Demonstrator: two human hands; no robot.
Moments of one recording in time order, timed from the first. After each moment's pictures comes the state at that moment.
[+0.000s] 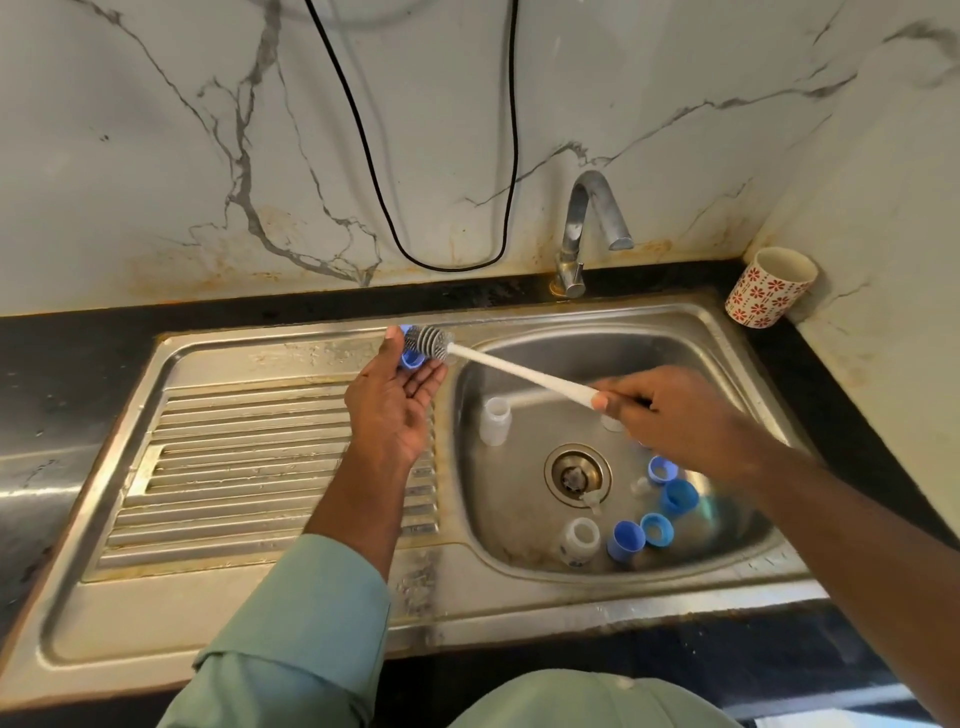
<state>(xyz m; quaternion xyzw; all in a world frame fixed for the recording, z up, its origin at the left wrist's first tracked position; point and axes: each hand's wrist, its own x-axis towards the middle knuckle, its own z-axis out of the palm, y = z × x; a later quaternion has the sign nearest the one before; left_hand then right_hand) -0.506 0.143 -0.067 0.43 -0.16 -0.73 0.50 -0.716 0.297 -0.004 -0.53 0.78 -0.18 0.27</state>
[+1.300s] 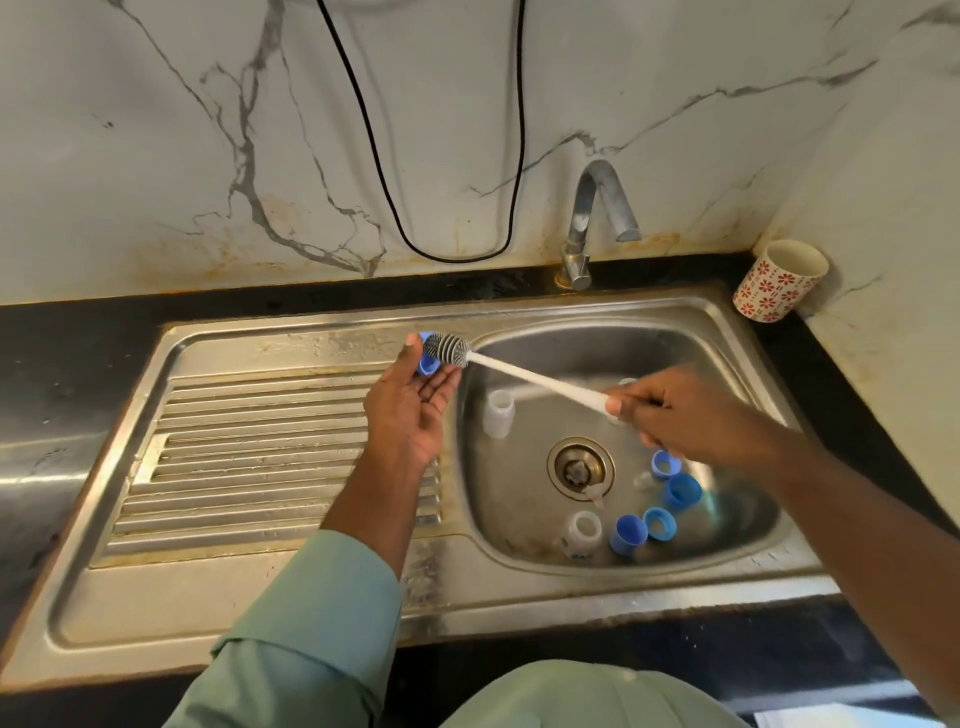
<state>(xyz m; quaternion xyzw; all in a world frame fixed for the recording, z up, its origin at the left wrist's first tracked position) -0.510 0.149 -0.084 0.43 -0.14 -0.75 0.49 -0.724 0.301 -0.007 -0.53 0.76 -0.17 0.34</state>
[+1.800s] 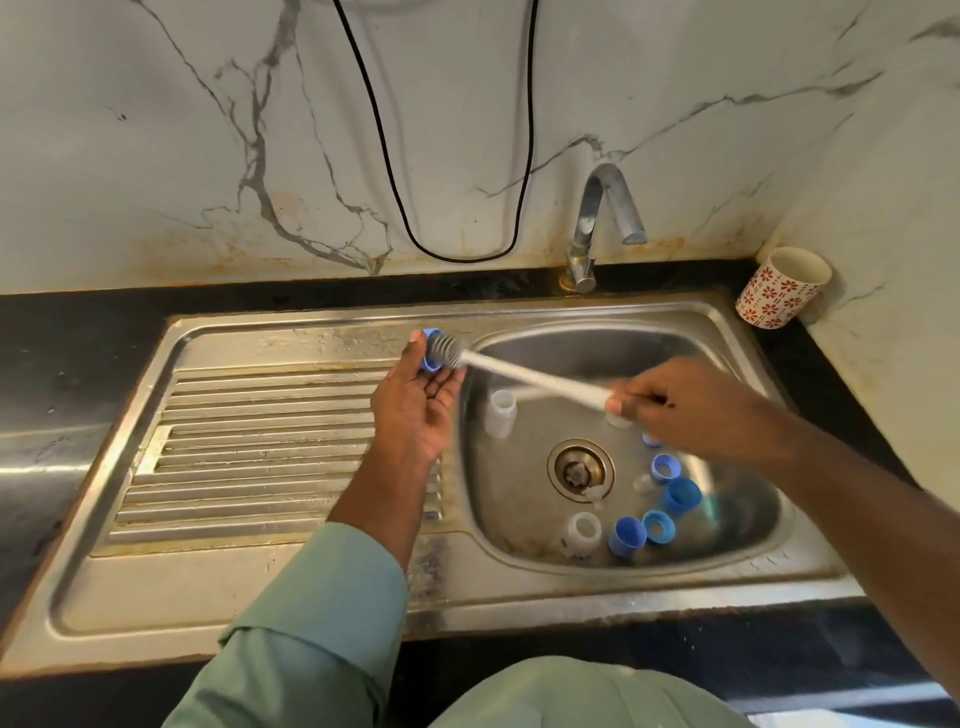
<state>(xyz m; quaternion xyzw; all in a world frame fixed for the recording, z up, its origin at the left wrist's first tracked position) -0.514 0.153 -0.080 0.40 -0.11 -0.76 0.50 -0.727 0.297 0.010 -0.58 0.76 -0.11 0.28</state>
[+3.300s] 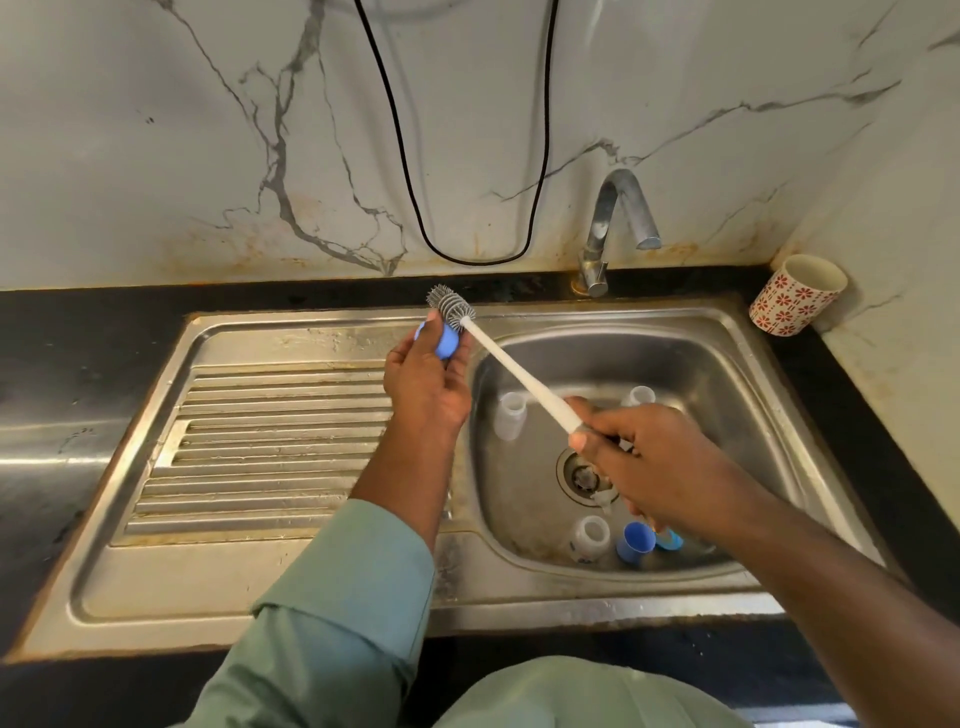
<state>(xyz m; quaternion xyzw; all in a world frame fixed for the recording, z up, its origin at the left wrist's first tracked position) -0.526 0.139 -0.055 0.39 -0.01 -0.72 0.58 -0.658 0.322 0.023 -0.52 0.75 -0.20 0.35</state>
